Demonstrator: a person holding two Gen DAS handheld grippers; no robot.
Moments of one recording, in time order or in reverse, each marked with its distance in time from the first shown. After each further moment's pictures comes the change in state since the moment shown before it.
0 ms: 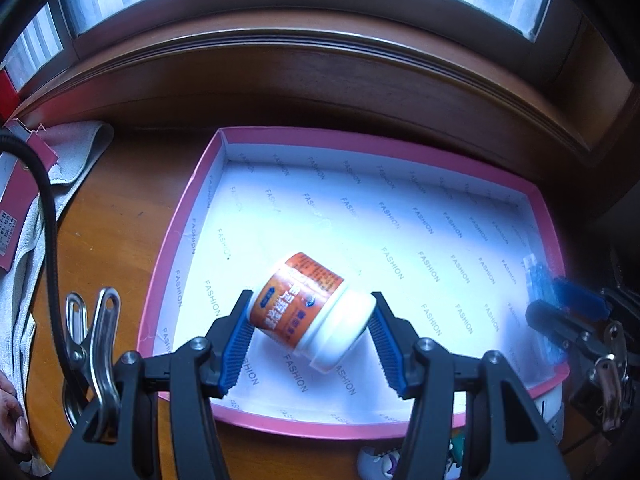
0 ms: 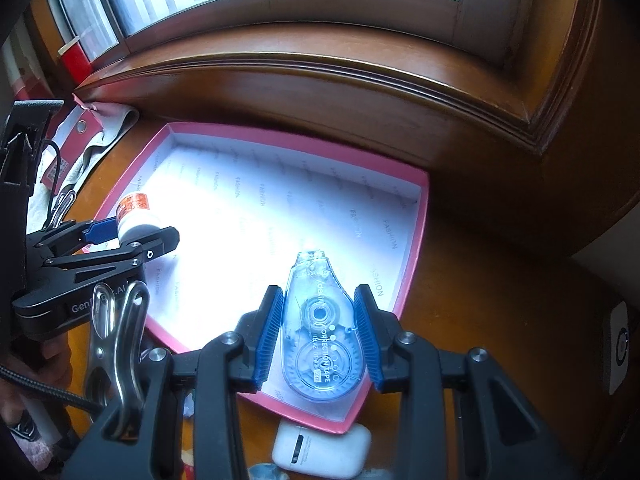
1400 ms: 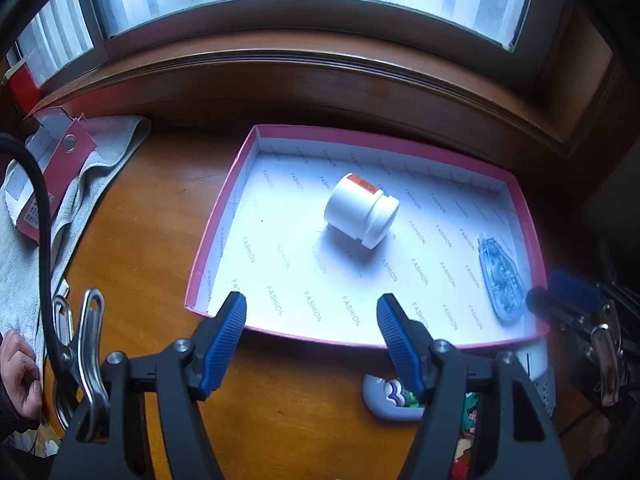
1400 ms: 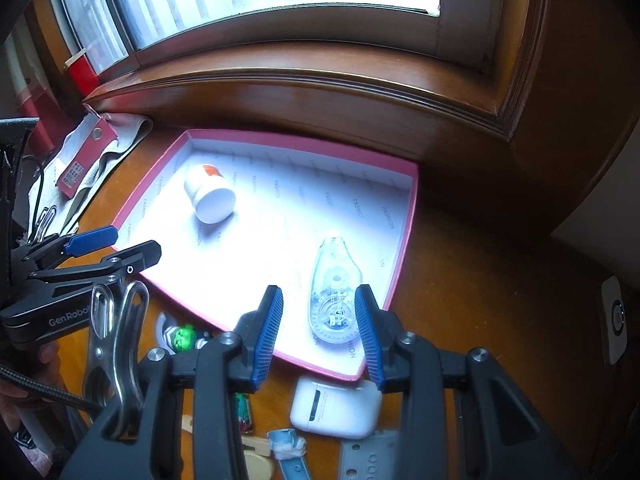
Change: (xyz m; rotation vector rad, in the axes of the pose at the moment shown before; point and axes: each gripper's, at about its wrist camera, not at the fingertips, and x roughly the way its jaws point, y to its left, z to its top) left arm -0.061 -0.006 -0.035 -0.022 -0.027 0.027; right arm -0.035 0.009 -0.023 0.019 -0.061 0.003
